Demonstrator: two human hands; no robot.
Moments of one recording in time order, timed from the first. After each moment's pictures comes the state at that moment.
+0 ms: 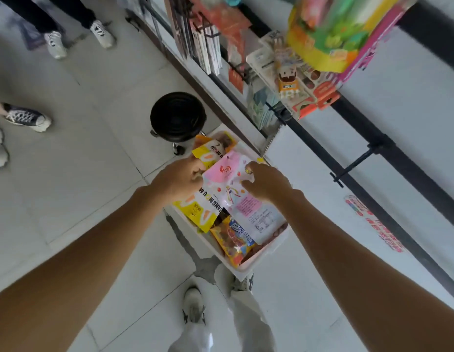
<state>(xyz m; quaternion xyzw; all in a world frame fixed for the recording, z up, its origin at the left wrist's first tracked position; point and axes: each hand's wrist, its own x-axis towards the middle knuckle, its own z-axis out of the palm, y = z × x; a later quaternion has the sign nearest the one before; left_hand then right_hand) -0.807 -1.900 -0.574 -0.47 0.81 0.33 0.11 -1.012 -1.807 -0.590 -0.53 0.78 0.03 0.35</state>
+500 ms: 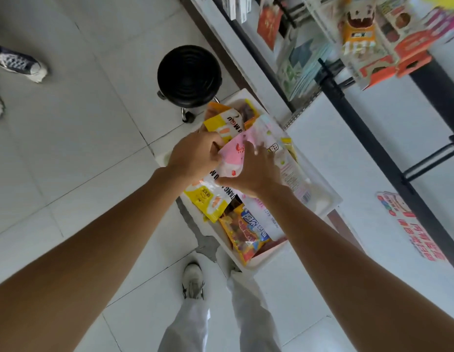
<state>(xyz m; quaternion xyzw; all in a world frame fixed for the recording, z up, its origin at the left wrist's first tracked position) -0.820 -1.907 -0.633 -0.51 0.80 0.32 0.01 -0.960 -1.834 -0.663 -0.52 0.78 0.03 0.35</state>
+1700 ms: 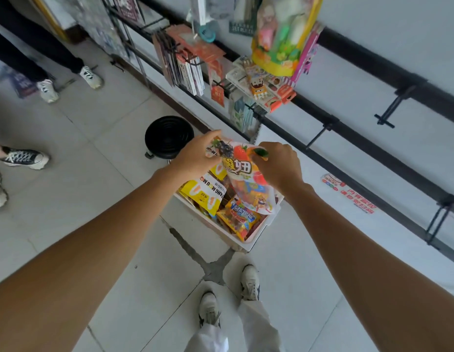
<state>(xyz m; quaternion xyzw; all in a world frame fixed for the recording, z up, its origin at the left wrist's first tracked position) -0.808 -1.859 -0.476 -0.38 0.83 0.40 -0.02 -0.972 -1.728 -0.481 -0.44 0.86 -0.20 0.15</state>
